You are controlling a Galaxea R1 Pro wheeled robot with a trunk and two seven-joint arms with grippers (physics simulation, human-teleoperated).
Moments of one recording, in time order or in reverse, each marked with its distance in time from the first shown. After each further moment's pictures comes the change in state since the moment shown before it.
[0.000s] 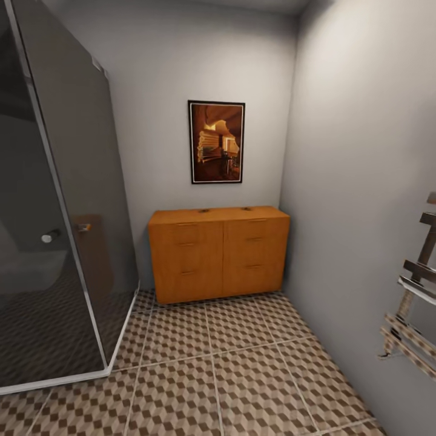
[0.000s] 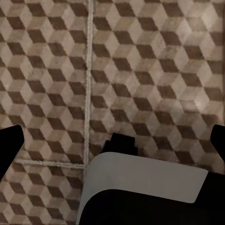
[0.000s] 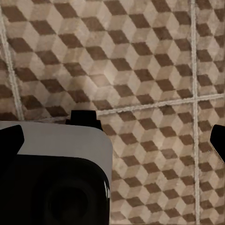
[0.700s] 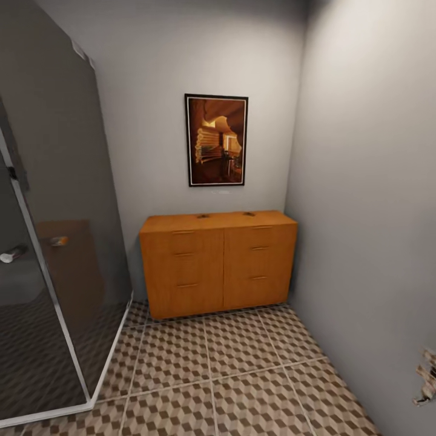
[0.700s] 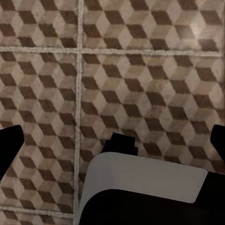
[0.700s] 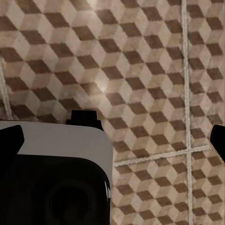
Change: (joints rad) left arm 0.000 0.000 0.000 0.000 0.000 0.000 0.000; right arm 0.000 0.001 0.001 0.000 0.000 0.000 0.000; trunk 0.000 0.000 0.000
